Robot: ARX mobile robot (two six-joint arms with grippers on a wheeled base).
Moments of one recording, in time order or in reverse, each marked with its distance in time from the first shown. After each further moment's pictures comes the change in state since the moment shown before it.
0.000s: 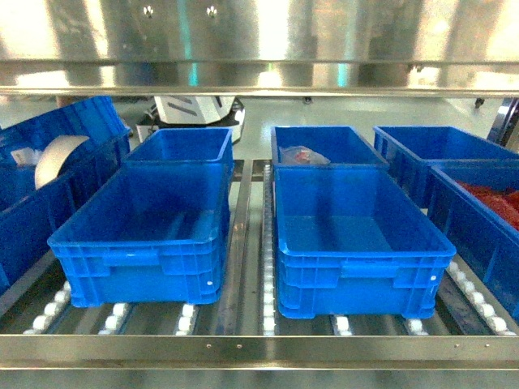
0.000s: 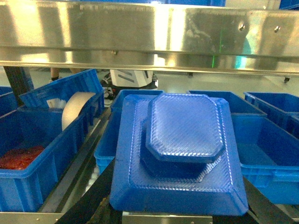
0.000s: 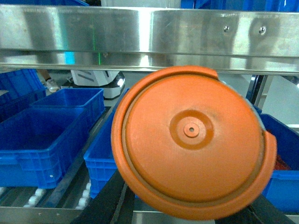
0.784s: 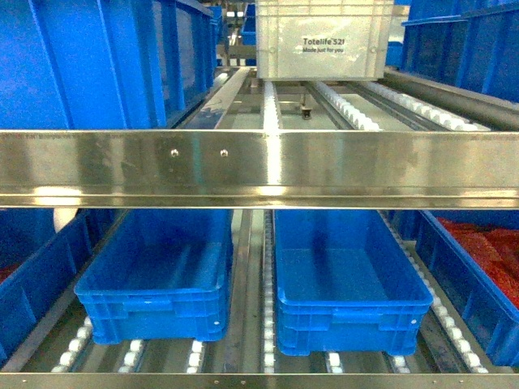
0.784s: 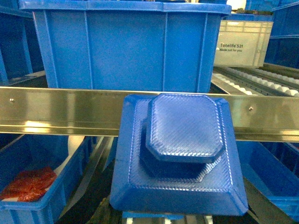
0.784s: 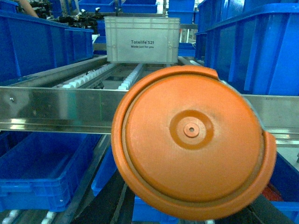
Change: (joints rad) left arm 0.000 0.000 0.000 0.000 0.000 0.000; right arm 0.000 0.000 0.000 0.001 0.000 -0.003
